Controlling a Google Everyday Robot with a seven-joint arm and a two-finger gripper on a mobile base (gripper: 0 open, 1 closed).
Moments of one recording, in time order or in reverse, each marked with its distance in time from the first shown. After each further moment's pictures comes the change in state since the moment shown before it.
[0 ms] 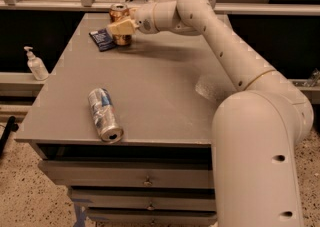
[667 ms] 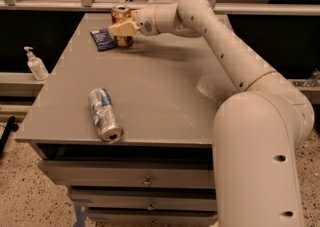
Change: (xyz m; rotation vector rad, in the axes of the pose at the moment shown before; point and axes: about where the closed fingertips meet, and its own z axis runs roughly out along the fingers) arm 0.009 -0.002 -0.002 0.001 0.005 0.024
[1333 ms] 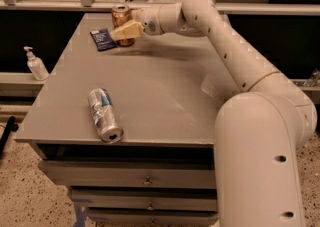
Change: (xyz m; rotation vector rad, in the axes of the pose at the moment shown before) arm 0.003 -0.008 -0.010 0.013 0.010 -0.007
